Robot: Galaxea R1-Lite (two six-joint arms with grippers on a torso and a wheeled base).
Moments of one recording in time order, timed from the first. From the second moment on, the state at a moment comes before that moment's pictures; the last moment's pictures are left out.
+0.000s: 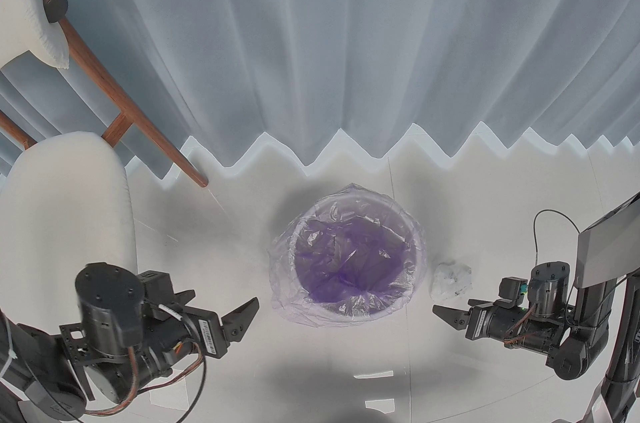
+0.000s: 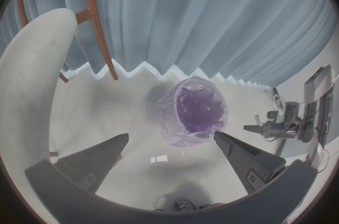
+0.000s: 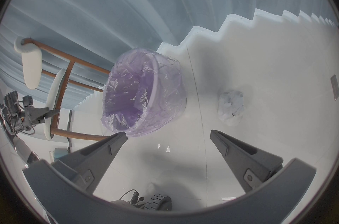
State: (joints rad) left arm -0.71 1.57 -0.24 -0.89 0.30 -0.40; right arm 0.35 2.18 -0.10 -1.55 0.19 0.36
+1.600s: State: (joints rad) left arm -0.74 1.46 -0.20 -0.98 0.26 -0.71; right arm 0.38 2.60 -1.02 -1.38 0.16 0.27
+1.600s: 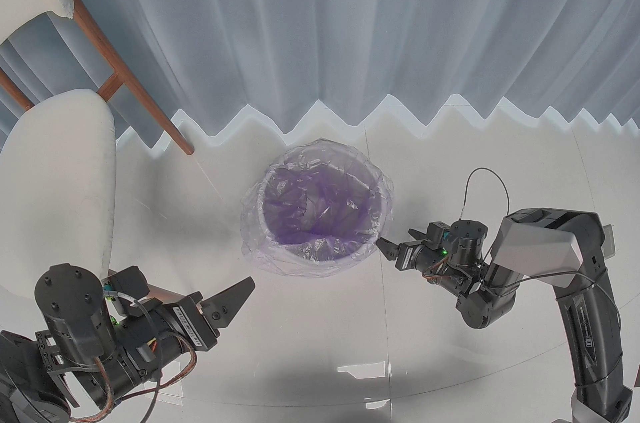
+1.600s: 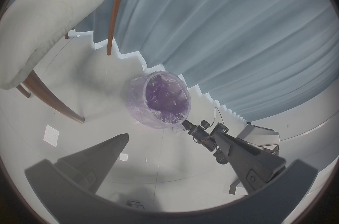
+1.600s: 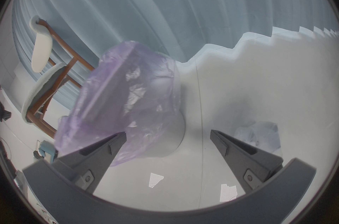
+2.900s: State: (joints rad) left arm -0.54 1.31 -0.05 -1.06 0.13 -0.58; right arm 0.31 2.23 -0.62 -1.14 0.12 0.24
